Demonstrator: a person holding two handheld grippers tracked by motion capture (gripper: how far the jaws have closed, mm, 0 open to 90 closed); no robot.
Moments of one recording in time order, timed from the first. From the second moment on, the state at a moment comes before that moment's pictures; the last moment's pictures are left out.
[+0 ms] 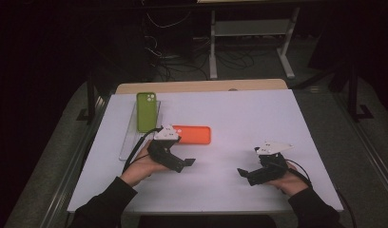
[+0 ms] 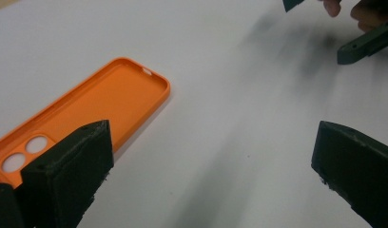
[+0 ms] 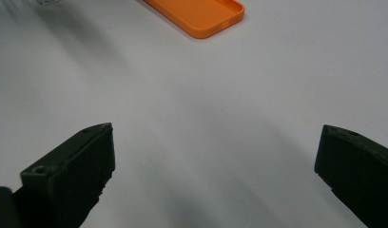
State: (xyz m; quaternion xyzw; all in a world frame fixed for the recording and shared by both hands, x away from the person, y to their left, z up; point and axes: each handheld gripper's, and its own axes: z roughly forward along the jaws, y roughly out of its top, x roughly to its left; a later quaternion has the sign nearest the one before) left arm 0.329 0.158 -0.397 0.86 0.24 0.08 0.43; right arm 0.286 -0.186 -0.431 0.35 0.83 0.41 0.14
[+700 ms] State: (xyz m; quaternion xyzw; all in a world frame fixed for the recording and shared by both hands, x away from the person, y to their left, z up) left arm 0.371 0.116 -0.401 0.86 0.28 0.10 0.41; right arm 0.283 -0.187 -0.432 0.34 0.83 0.41 0.14
